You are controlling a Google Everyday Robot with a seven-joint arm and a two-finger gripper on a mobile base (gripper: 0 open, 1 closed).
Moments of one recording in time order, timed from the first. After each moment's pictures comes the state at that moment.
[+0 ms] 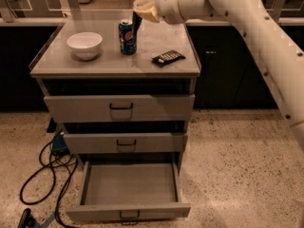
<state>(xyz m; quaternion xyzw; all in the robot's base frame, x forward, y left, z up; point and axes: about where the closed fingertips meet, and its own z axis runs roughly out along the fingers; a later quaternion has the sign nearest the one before) 0.749 0.002 1.024 -0.57 0.56 0.06 0.61</state>
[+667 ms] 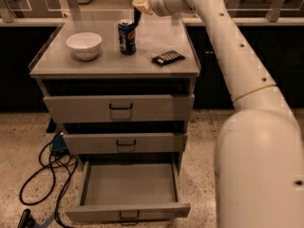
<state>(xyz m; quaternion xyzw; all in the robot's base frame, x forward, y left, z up) 0.867 0.009 1.003 -0.54 0.59 0.01 0.60</state>
